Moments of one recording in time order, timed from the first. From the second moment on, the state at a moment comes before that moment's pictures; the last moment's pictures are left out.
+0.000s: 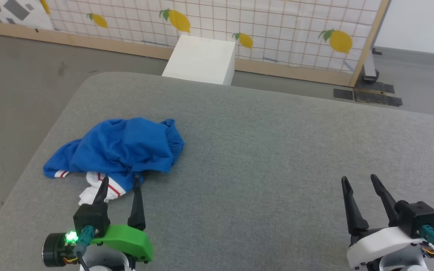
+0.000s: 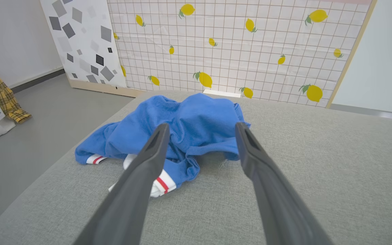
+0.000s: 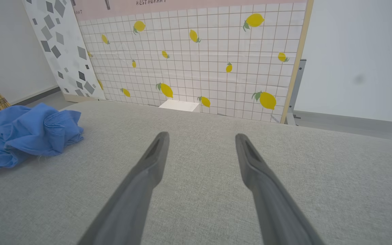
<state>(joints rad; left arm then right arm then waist) 0.01 0.05 -0.05 0.05 -0.09 0.05 -0.12 0.04 -0.05 -0.03 0.07 0.11 0.13 -0.12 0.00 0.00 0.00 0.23</state>
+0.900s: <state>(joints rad) 0.03 0.05 -0.07 0.08 -0.12 0.08 -0.18 0.08 -0.05 -0.03 0.10 0.15 0.13 -0.18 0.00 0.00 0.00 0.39</state>
